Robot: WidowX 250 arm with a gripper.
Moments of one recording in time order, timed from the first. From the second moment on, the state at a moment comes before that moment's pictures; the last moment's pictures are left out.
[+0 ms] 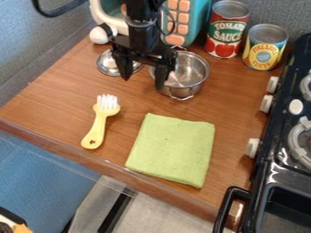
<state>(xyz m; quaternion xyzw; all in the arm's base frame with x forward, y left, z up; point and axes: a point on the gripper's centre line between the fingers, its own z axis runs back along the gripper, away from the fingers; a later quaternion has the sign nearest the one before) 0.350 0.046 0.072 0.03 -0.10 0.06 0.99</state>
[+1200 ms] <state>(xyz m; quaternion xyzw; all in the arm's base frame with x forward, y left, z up) 0.361 0.041 0.035 0.05 -0.12 0.18 0.97</state>
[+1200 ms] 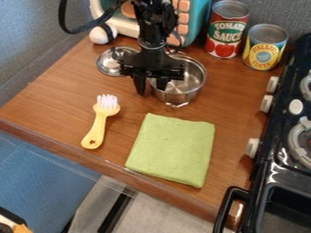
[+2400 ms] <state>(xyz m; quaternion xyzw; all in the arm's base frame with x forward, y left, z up) 0.291 0.164 0.105 0.08 -0.11 0.24 0.96</state>
